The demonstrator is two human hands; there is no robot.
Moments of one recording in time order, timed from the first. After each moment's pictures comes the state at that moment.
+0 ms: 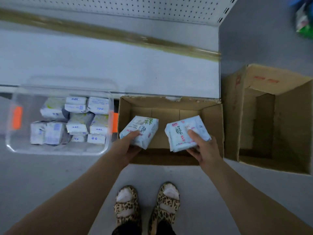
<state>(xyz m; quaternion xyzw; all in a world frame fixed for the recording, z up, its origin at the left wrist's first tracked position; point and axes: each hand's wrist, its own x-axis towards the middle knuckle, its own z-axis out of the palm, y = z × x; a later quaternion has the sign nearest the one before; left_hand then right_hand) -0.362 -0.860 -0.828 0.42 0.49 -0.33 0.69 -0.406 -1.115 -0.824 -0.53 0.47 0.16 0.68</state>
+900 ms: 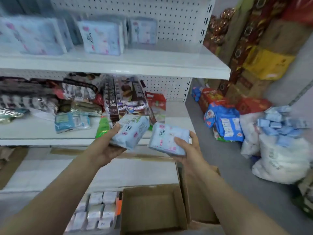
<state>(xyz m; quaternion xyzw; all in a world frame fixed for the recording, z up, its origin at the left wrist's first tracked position) -0.328 -0.840 -0.217 0.50 0.17 -0.22 0.82 -0.391 -1.108 -0.256 -0.56 0.19 -0.03 0.81</state>
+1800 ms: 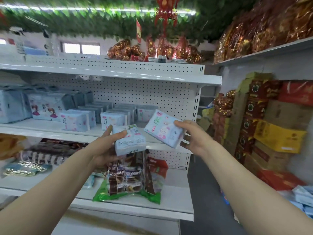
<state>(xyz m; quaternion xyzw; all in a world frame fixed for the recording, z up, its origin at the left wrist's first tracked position) -0.335 -0.907 0.003 0.61 0.06 -0.06 0.79 -0.316 -1.190 0.029 -0.64 0.01 -0.02 0.77</state>
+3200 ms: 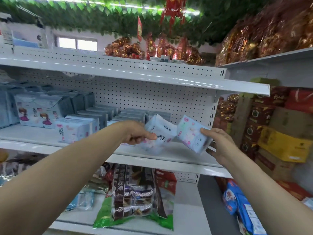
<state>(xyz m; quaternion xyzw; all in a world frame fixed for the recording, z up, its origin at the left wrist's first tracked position) -0.165 -0.893 0.059 0.87 -0.05 -0.20 0.45 -0.219 -1.177 0.024 -0.64 0.07 -0.15 0.75</state>
